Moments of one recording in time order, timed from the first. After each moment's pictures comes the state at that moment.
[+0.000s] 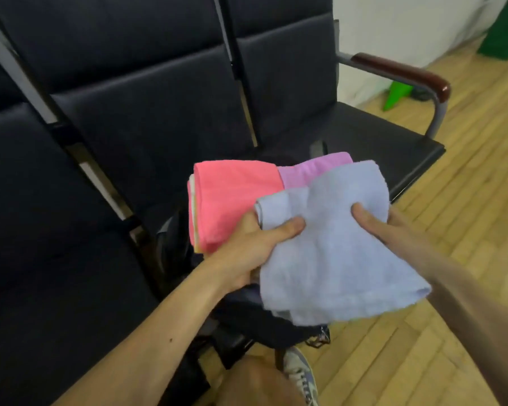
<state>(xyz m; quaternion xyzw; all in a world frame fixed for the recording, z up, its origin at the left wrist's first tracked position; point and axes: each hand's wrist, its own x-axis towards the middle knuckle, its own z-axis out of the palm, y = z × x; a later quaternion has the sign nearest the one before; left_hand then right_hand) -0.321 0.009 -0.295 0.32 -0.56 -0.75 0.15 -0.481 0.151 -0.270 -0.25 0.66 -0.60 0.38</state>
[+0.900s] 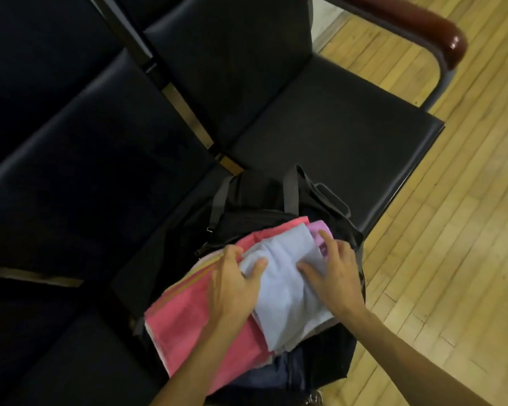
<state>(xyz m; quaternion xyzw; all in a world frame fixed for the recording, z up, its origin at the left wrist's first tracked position) -0.494 -0.130 -0.293 0.55 -0.73 -0.40 -0.02 -0.622 0.015 -0.353 -0.23 0.90 -0.25 0.26</state>
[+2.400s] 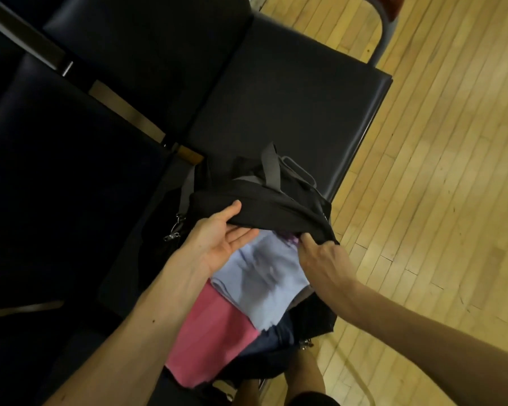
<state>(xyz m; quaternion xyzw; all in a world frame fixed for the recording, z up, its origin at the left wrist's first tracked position) -0.589 -0.178 -0.238 0.57 -0.27 -0.77 -0.09 -0.636 0.021 -0.271 -0.43 0.83 0.23 0.26</state>
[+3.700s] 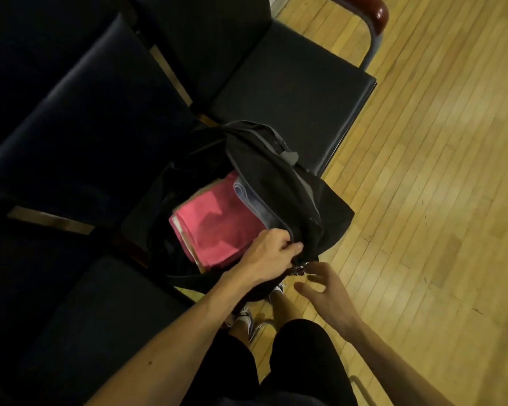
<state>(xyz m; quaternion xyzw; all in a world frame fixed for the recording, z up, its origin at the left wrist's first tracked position) -0.417 -0.048 -0.182 0.24 -0.76 -0.56 -0.21 -0.436 0.131 -0.195 0.02 0.83 -0.36 0.43</state>
